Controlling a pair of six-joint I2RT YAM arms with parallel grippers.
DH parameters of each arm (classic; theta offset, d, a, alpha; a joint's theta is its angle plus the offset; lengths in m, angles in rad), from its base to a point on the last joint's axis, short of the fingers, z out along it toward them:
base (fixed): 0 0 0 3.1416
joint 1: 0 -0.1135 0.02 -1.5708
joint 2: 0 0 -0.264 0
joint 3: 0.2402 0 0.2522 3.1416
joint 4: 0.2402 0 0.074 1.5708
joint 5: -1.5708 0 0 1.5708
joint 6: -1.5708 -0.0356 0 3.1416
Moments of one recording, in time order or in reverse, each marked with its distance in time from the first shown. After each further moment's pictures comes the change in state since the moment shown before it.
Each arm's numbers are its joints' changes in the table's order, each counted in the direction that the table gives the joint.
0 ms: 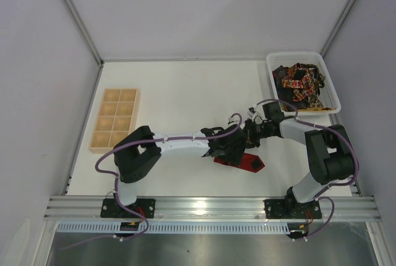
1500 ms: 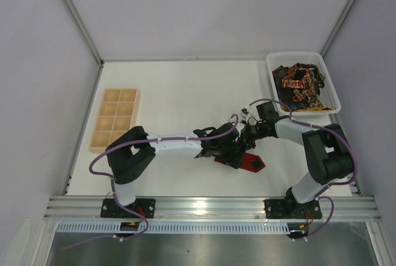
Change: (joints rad) left arm -0.032 0.061 -0.113 -0.153 -0.150 -0.106; right arm -0.069 -0.012 0.021 0.018 0.049 0.037
